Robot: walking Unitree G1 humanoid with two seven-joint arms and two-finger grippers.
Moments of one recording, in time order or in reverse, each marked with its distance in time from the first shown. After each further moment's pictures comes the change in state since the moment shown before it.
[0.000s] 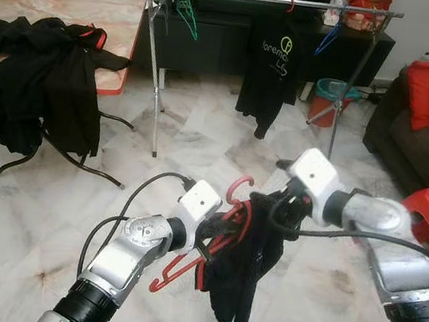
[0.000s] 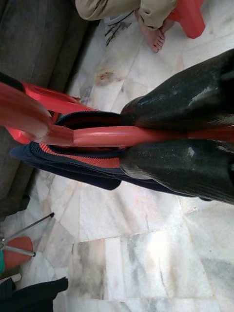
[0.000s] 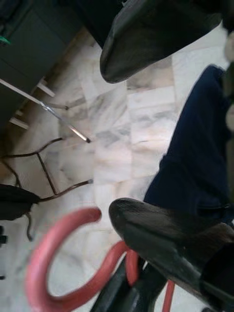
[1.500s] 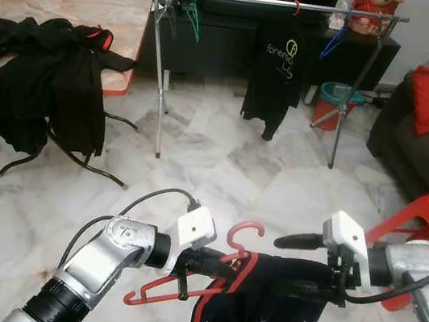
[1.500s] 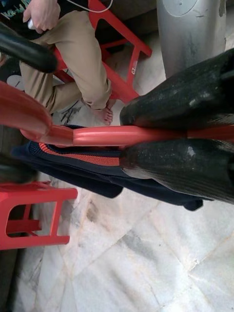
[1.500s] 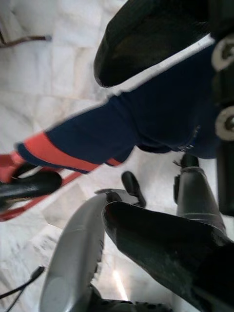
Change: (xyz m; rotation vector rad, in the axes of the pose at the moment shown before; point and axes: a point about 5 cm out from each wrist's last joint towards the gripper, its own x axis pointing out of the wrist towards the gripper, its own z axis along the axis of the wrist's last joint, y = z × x) left arm -0.027 -0.018 -0.008 0.095 0.112 -0.460; right arm -0.046 0.029 -0.077 0.165 0.121 0.624
